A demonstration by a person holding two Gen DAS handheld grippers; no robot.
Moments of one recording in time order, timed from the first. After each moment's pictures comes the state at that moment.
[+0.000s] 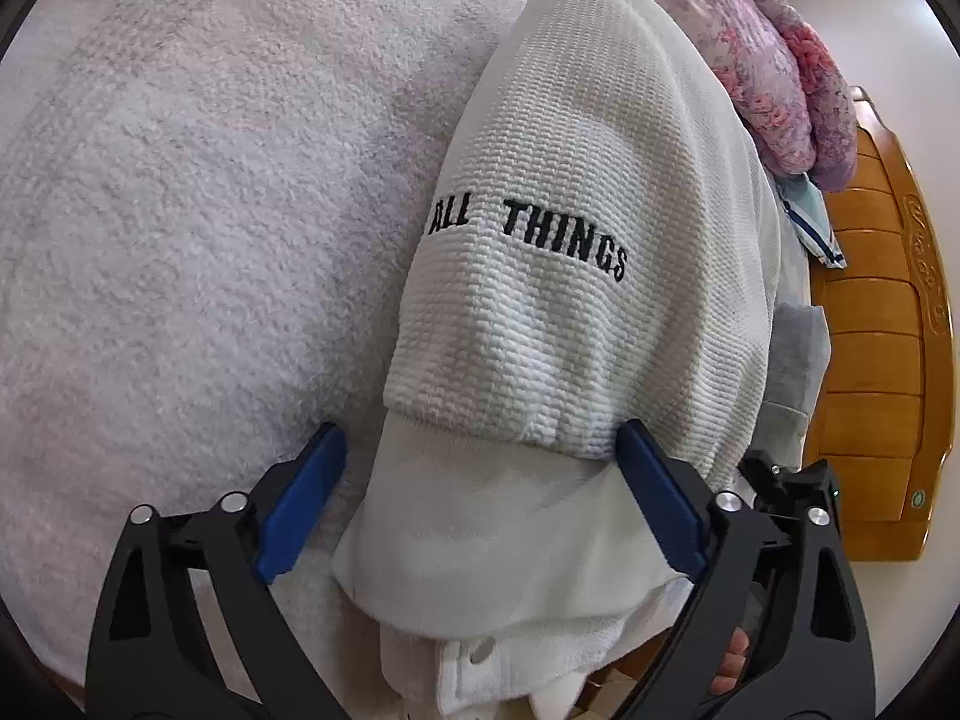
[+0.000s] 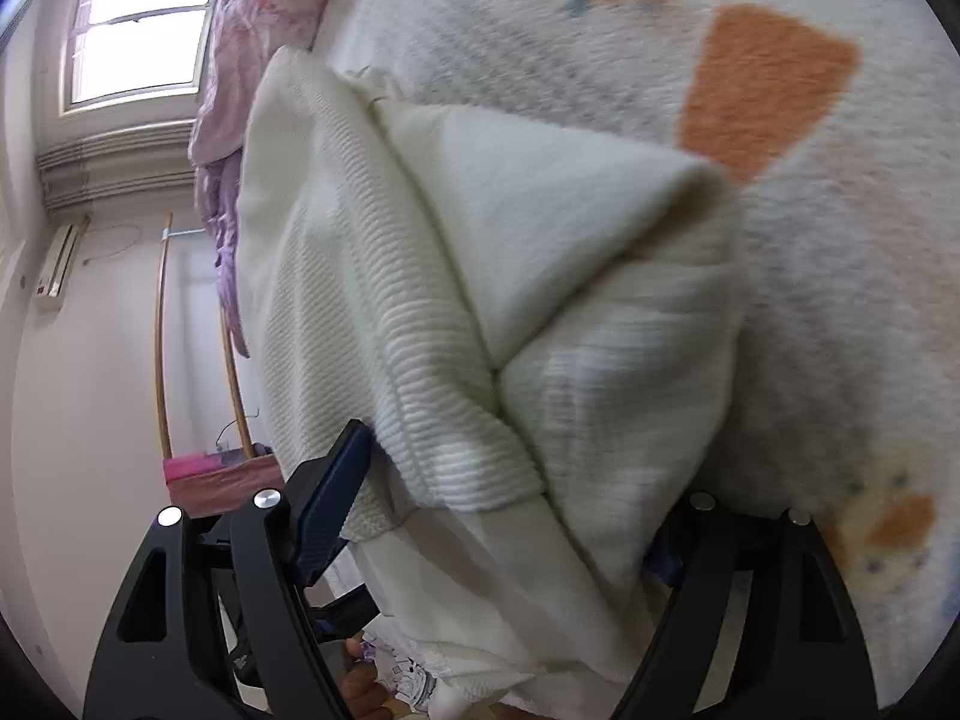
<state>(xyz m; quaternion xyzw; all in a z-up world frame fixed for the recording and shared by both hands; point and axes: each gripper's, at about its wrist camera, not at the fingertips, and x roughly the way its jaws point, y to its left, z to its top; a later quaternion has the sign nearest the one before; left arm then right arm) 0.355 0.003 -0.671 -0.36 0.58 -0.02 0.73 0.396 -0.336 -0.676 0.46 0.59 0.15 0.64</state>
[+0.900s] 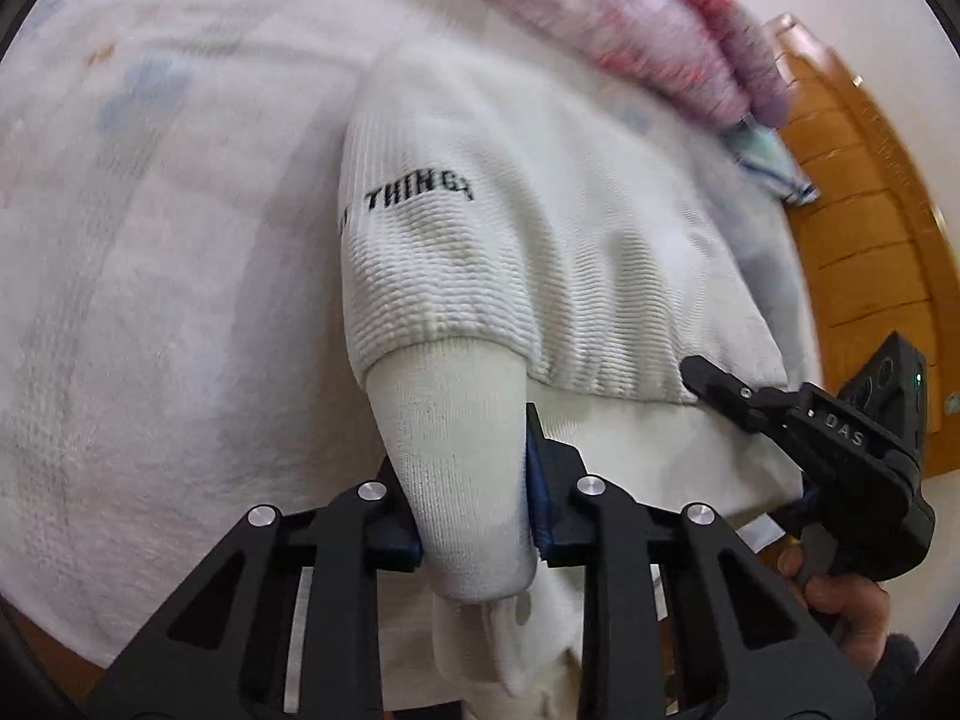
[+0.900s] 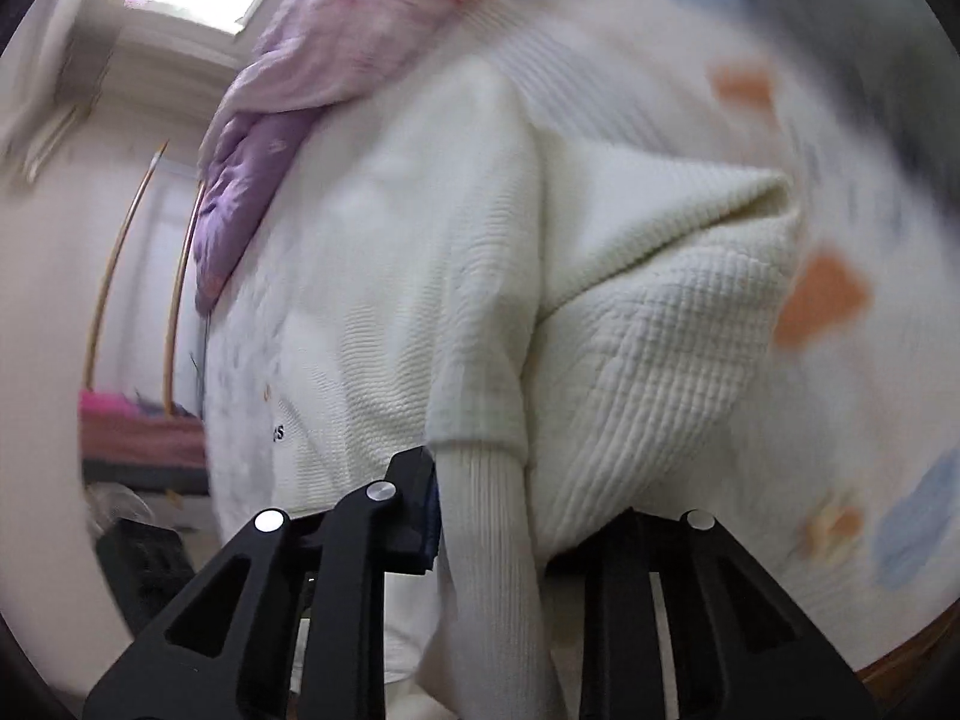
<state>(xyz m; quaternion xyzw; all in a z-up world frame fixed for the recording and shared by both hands) 0.359 -0.053 -0.580 -0.26 0.54 -0.05 0.80 0.402 -0.288 -0.552 0.30 0.57 0.16 0.75</state>
